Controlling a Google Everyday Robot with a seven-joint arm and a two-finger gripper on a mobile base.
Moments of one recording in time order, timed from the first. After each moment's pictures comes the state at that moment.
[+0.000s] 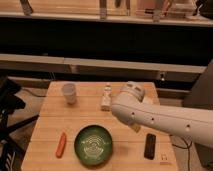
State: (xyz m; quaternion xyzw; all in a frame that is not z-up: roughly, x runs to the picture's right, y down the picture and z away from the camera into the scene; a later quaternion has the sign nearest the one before) arm 0.102 0.161 0.692 -0.21 -0.07 -0.43 0.88
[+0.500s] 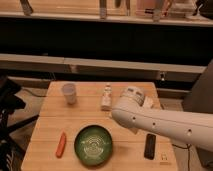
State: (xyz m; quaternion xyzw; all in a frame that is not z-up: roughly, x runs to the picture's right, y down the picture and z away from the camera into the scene) arm 0.091 0.171 0.695 -0.20 -0.09 -0.46 0.86
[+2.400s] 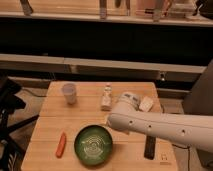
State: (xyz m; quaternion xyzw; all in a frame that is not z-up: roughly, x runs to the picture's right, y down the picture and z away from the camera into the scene) arm 0.050 0.191 0.715 -0.16 -0.18 -0.55 0.80
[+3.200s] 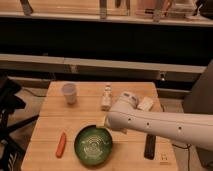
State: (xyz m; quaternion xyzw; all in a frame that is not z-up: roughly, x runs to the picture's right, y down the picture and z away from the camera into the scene) arm 0.036 0.198 0.718 -0.15 -0.21 -0.58 0.77
